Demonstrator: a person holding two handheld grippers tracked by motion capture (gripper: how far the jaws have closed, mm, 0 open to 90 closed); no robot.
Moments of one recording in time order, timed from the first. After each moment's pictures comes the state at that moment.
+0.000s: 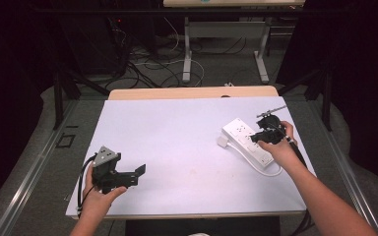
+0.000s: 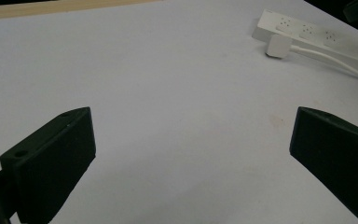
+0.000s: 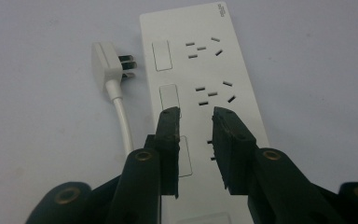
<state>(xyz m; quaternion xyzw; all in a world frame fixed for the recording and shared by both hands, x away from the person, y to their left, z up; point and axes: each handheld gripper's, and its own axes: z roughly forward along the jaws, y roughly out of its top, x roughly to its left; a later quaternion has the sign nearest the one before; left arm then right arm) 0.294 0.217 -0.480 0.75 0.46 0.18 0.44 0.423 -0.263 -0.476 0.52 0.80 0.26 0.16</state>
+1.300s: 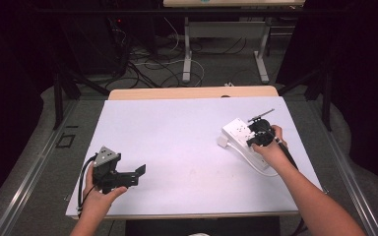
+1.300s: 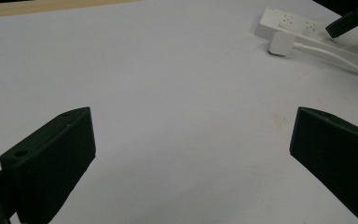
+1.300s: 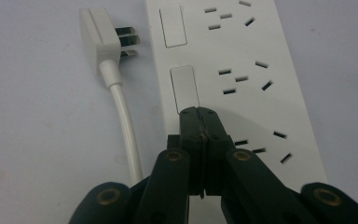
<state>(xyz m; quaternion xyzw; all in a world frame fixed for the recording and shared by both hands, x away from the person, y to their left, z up) 0.295 0.217 -0.481 0.75 0.46 0.18 0.44 0.436 -0.248 -0.506 0.53 0.81 0.23 0.12</state>
